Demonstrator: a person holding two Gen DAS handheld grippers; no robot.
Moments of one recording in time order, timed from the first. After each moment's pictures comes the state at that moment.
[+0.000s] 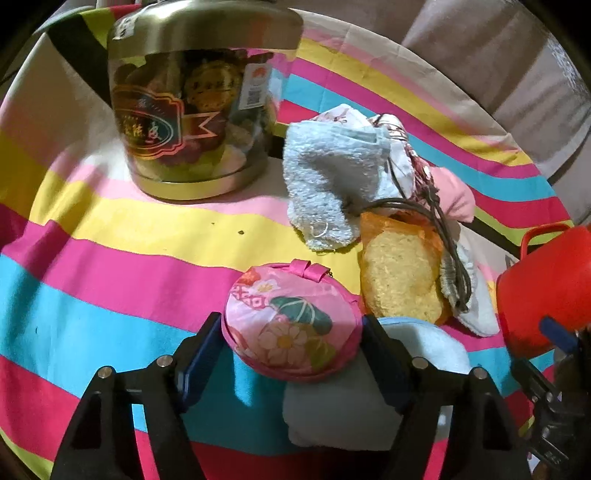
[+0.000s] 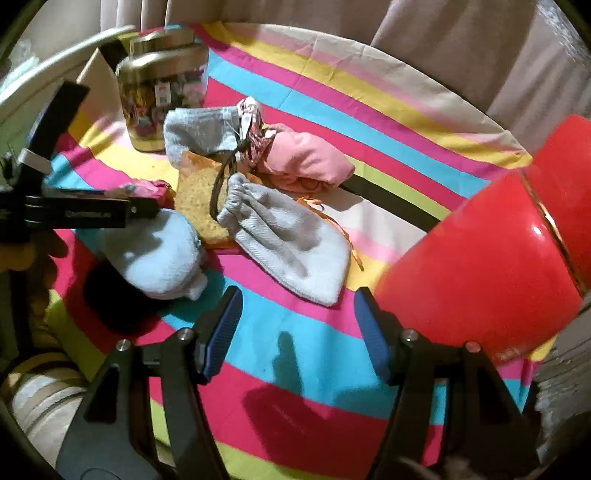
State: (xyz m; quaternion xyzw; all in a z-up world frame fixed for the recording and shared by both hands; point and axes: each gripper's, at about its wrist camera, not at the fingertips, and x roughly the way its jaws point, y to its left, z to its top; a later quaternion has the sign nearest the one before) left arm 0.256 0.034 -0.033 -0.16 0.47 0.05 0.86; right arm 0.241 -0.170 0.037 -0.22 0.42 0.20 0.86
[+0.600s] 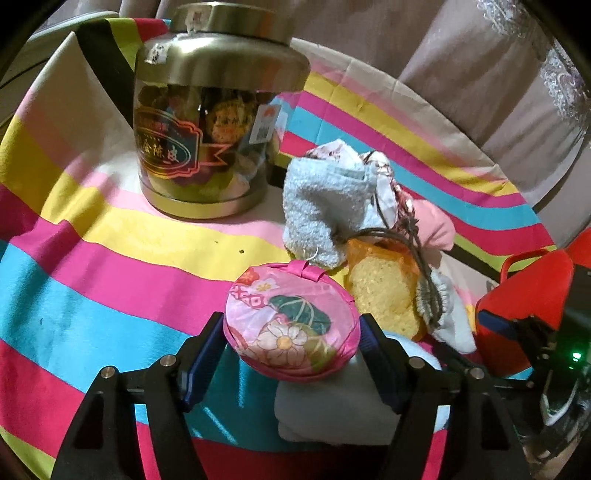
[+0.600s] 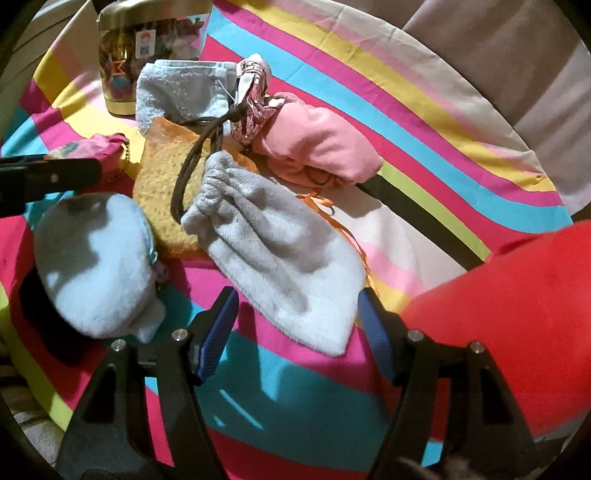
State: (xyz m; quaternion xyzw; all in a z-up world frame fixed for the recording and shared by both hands) left arm 0.220 0.051 -0.007 -0.20 0.42 0.05 0.89; right arm 0.285 -0.142 -0.005 -0.27 0.44 0.19 0.84
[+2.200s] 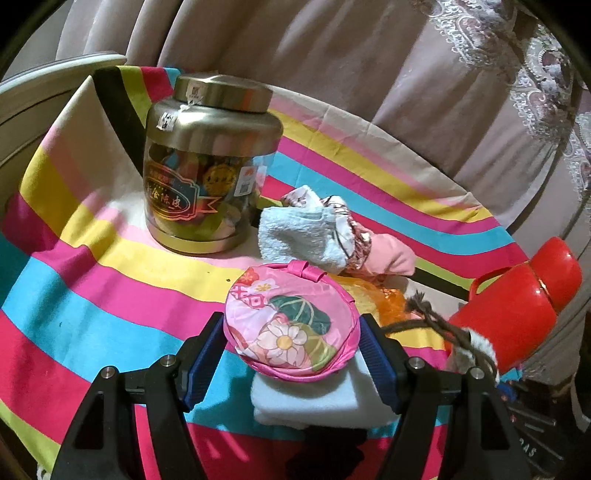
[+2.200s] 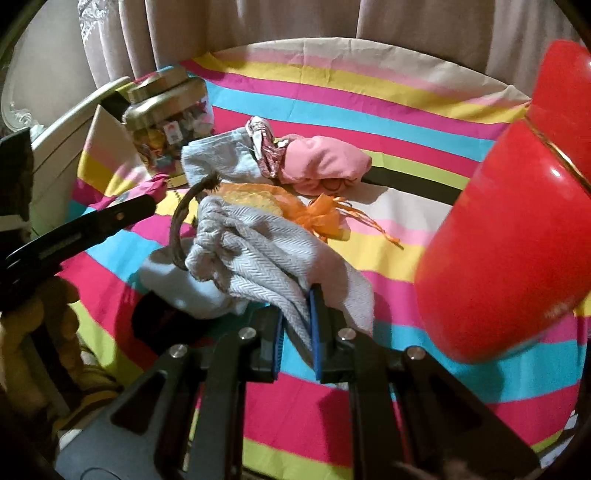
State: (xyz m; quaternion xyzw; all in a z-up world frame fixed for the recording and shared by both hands) left arm 0.177 0.042 0.030 -0.20 0.34 0.04 0.92; right arm 0.233 -0.192 0.040 -0.06 0.44 0.24 0.87
